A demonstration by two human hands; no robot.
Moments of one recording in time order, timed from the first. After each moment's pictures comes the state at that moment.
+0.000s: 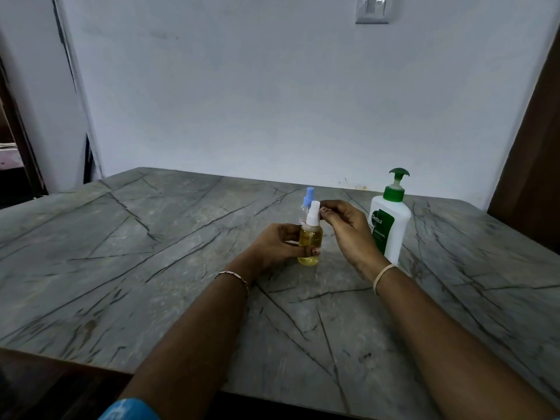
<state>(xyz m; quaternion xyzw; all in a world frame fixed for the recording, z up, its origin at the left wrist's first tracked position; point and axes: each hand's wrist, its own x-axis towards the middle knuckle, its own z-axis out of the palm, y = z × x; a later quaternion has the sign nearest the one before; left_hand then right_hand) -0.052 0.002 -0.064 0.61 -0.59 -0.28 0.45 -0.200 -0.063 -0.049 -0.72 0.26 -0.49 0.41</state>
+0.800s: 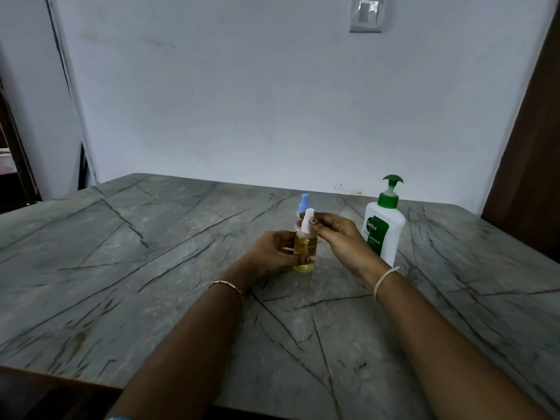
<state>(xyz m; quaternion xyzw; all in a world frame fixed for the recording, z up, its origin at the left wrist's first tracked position) -0.051 0.000 -0.068 0.59 -0.59 -0.28 0.47 -0.204 -0.063 -0.045 -0.75 0.21 -0.40 0.49</state>
